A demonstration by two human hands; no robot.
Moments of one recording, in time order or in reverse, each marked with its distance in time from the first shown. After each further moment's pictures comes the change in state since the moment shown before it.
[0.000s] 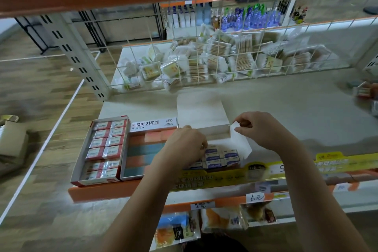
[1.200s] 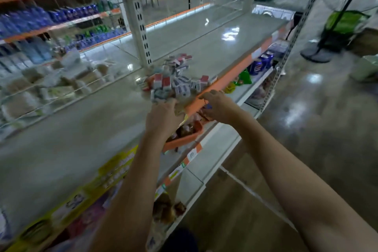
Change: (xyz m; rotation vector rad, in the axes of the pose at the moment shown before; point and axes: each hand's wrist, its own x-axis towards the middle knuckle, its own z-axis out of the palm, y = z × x) left_hand 0.170 0.401 0.064 -0.118 0.185 0.333; right_hand -0.198 0.315 -0.171 -0.230 0.360 0.429
